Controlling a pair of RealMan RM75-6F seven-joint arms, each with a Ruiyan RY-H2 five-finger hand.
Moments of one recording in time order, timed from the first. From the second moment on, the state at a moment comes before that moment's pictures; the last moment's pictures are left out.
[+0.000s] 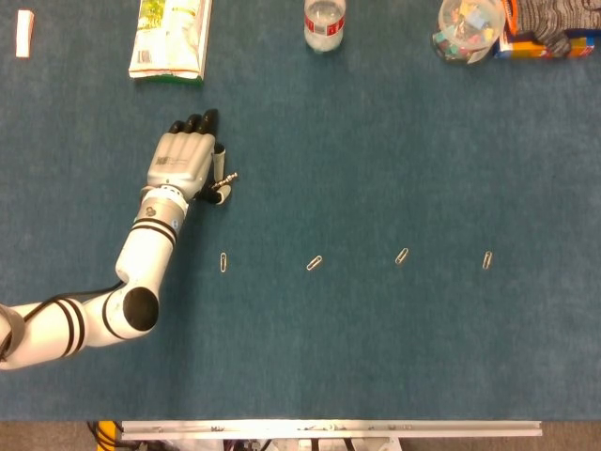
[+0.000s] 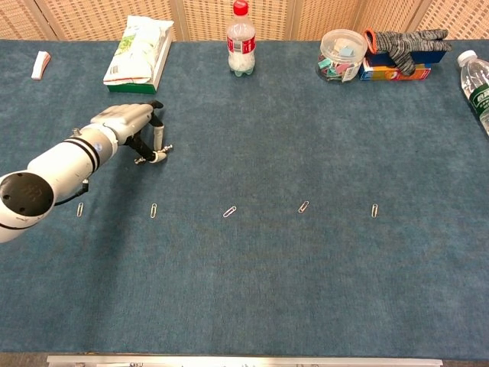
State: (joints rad) left arm -0.85 -1.67 -0.15 -1.33 0.57 0.88 0.53; right arm 0.13 -1.09 0.04 -1.39 -1.63 1.56 0.53
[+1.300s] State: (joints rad) left arm -0.71 -1.44 -0.14 -1.67 0.75 1.03 0.40; right arm 0.14 -1.09 0.04 -1.40 -1.64 1.56 0.51
